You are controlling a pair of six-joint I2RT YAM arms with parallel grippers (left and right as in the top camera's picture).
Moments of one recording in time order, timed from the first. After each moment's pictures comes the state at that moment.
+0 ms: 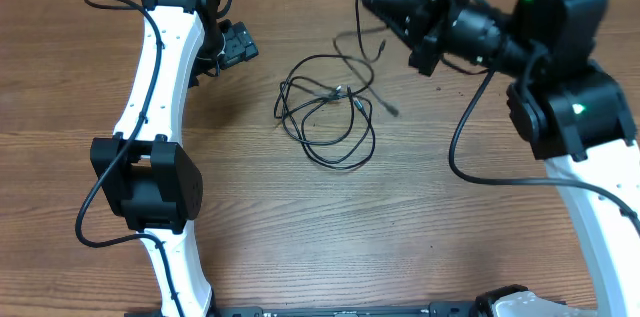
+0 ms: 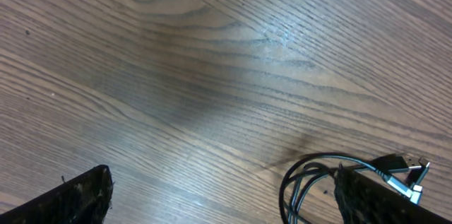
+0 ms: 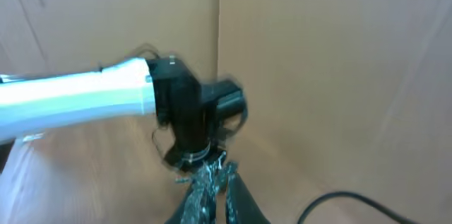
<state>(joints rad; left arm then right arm) -0.10 2.14 2.11 -1.36 -0.05 -0.60 0.28 1.40 1.66 -0.39 -0.75 -0.12</state>
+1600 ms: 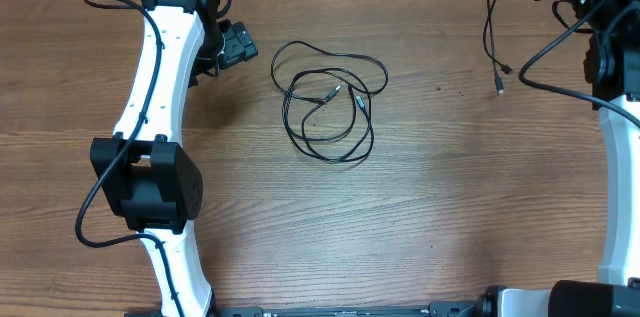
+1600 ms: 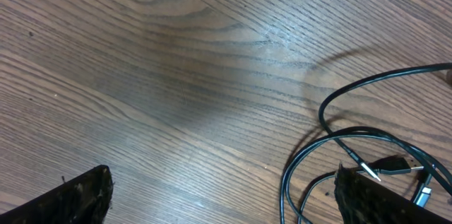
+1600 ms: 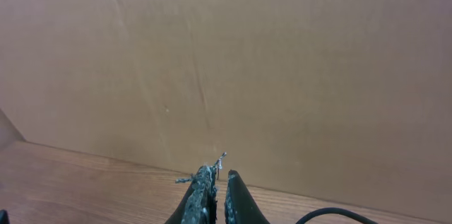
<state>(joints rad) -0.10 2.14 2.11 -1.36 -0.06 -0.60 -0.15 1.53 1.66 -0.30 -0.48 0.06</state>
